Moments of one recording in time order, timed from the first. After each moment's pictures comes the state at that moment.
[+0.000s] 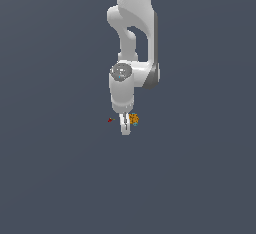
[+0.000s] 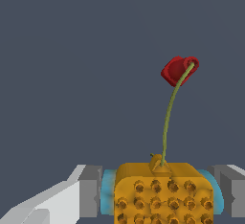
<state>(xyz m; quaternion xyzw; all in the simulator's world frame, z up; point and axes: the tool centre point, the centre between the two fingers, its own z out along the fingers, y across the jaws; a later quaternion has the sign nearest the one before) -0.034 -0.021 0.073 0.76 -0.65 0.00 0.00</state>
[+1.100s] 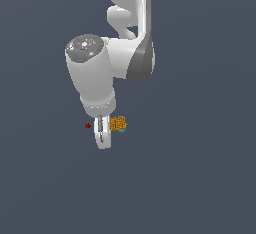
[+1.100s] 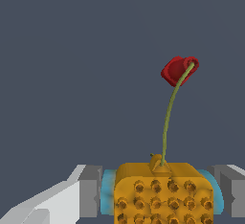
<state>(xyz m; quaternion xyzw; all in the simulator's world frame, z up) 0.071 -0.078 0.203 0.76 -0.65 0.00 0.00</state>
